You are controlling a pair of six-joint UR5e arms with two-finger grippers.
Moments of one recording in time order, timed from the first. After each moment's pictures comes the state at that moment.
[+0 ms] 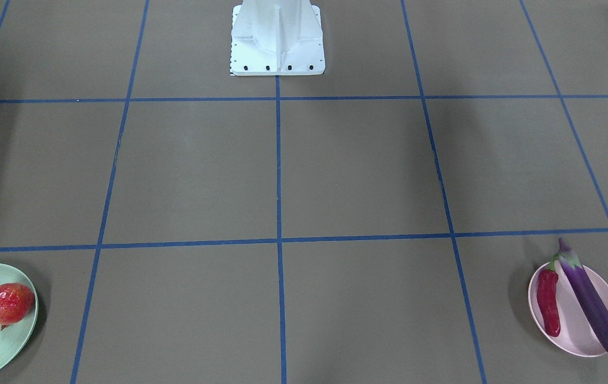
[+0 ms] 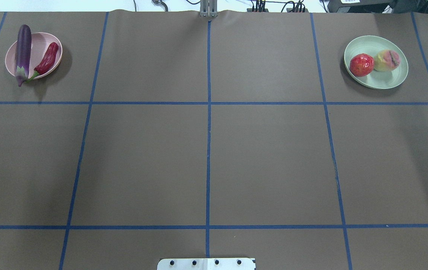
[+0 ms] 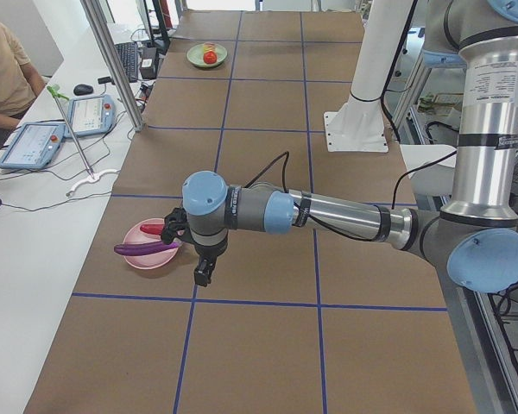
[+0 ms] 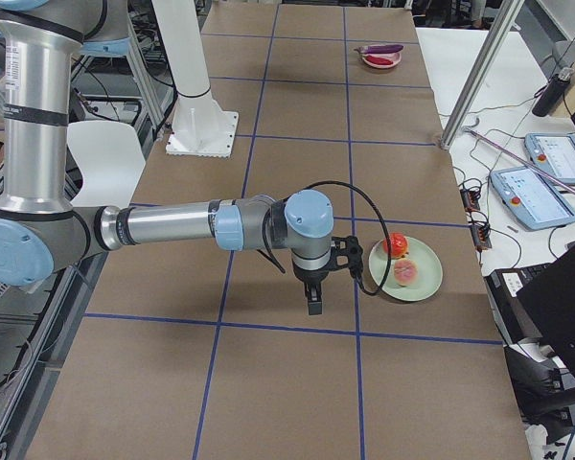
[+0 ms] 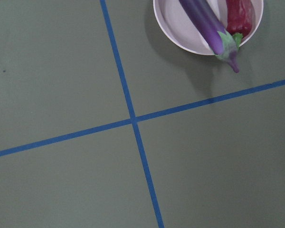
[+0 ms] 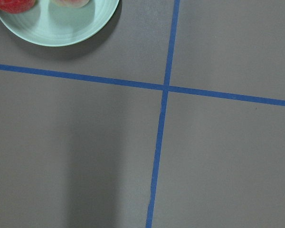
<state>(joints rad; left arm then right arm) -1.61 -1.56 -1.74 -1.48 -2.37 0.21 1.59 -1.70 1.84 -1.61 2.35 -0.07</state>
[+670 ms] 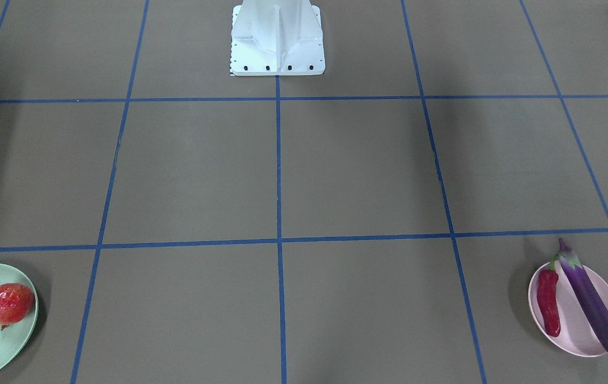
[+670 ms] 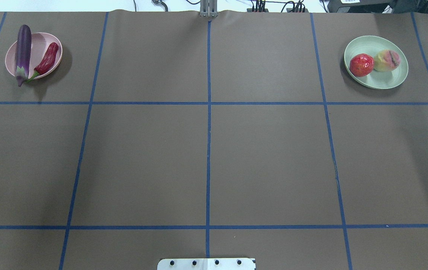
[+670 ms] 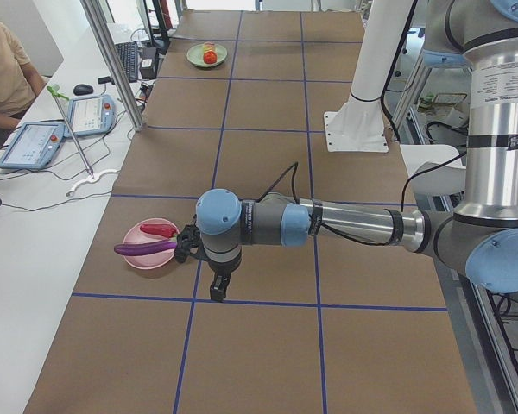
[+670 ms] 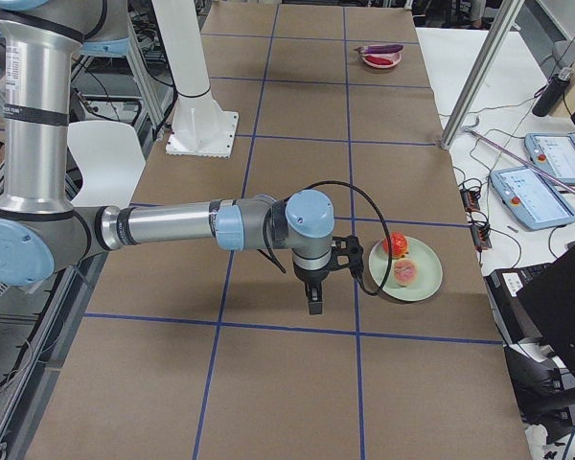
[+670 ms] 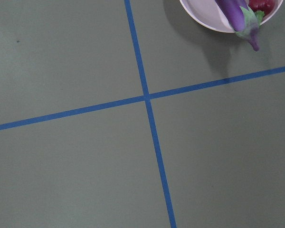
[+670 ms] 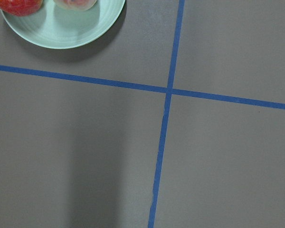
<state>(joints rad) -1.62 -1.51 -1.74 -1.49 -2.38 0.21 1.59 -1.70 1.83 -1.62 2.35 -0.07</state>
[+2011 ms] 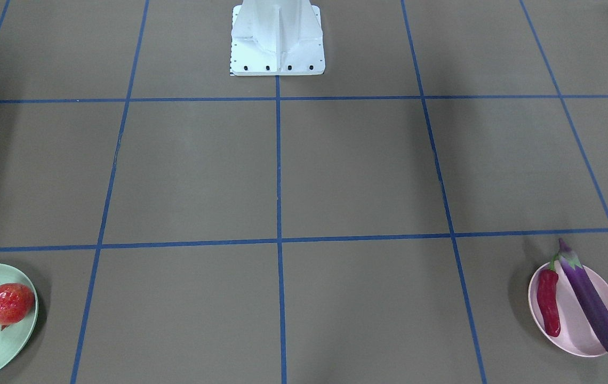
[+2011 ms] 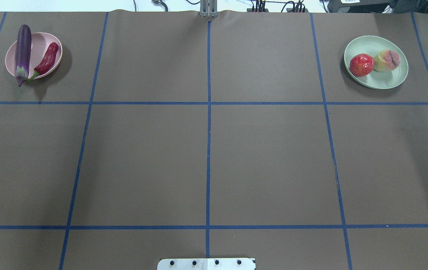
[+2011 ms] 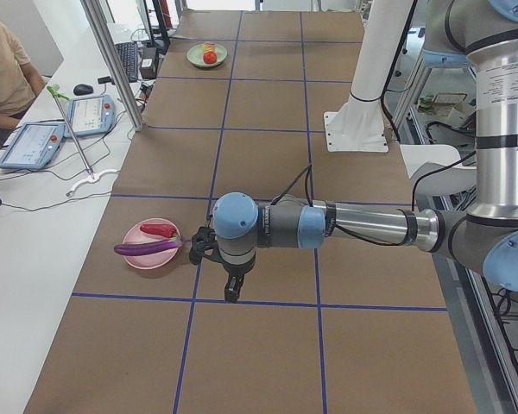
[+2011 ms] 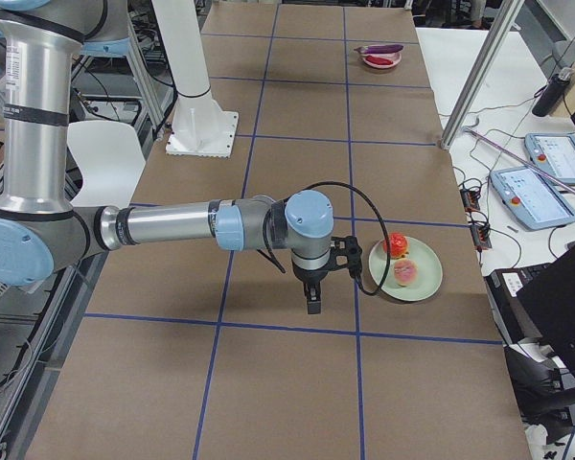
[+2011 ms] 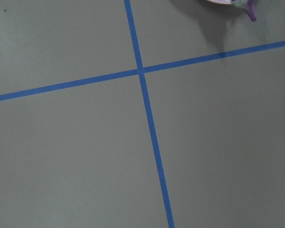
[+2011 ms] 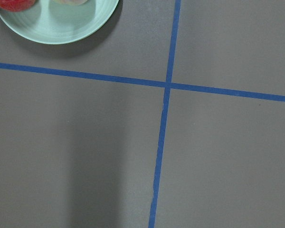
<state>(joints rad) -1.62 -1.44 -1.80 -1.49 -2.39 0.22 1.58 -1.70 1.84 -1.61 2.35 -0.06</state>
